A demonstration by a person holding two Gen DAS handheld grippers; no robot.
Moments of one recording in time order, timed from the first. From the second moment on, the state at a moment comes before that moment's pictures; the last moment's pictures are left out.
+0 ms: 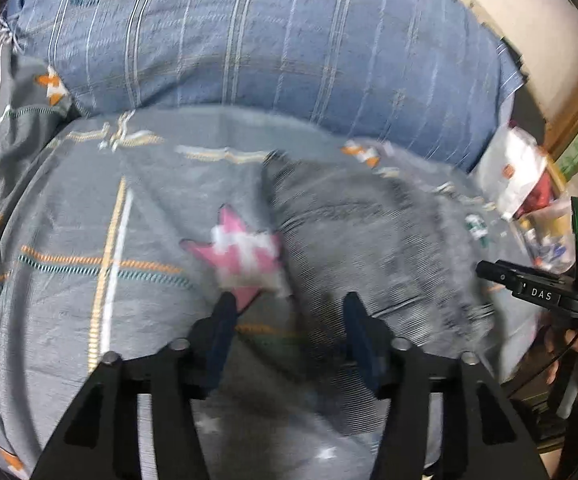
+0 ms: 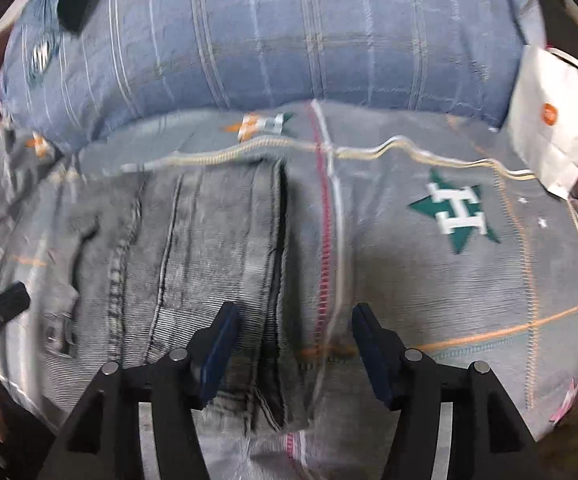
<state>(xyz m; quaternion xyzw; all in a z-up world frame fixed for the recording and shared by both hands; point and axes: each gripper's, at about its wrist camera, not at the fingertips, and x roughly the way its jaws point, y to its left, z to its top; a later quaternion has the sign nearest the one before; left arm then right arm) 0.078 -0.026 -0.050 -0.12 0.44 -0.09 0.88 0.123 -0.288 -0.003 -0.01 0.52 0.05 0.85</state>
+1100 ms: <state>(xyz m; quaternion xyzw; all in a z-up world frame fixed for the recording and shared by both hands) -0.004 -0.105 0.030 -0.02 0.38 -0.01 0.93 0.017 -0.264 0.062 -0.02 0.45 0.06 0.89</state>
